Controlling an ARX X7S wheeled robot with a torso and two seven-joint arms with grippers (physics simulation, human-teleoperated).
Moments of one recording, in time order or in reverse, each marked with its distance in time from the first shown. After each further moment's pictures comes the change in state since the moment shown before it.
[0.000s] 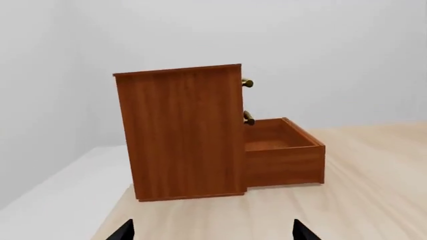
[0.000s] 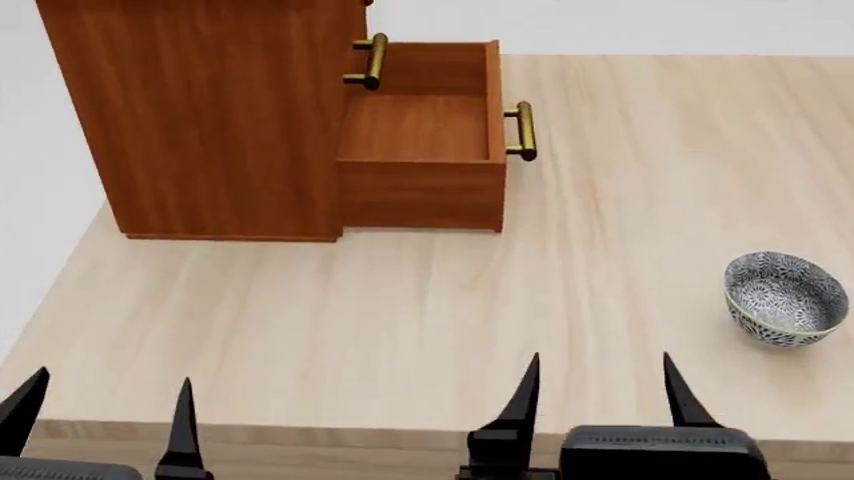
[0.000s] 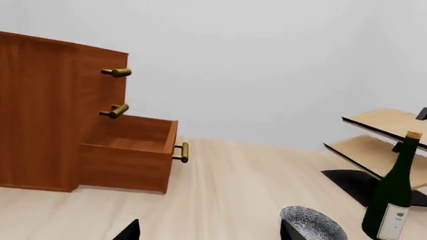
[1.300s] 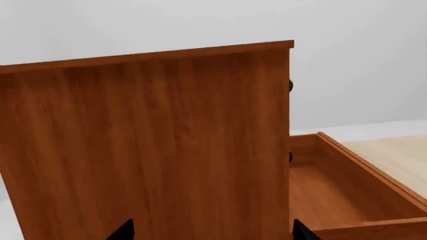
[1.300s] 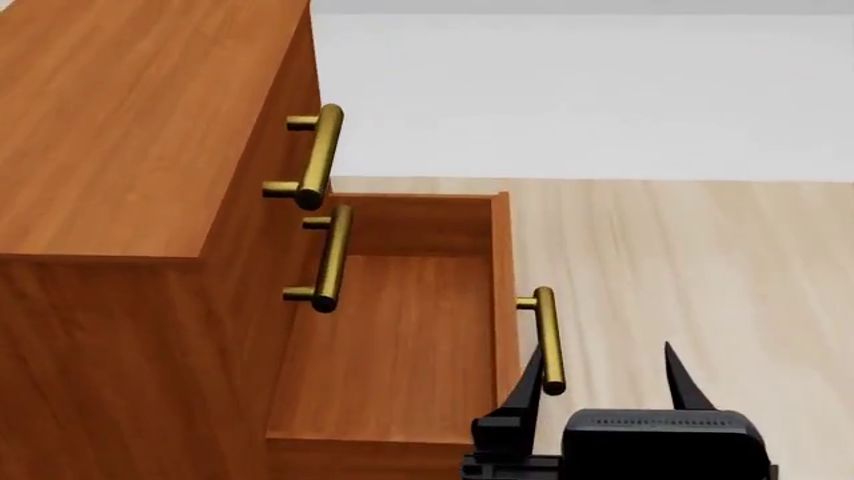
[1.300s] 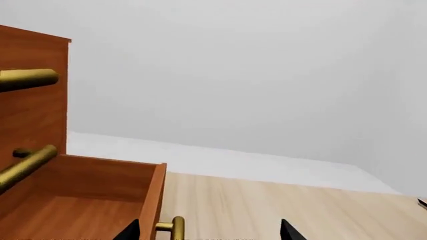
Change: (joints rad) left arm 0.357 -0.120 -0.024 0.235 -0.031 0.104 -0.051; right arm 0.042 0.027 -0.018 0.034 0.033 0.010 0.022
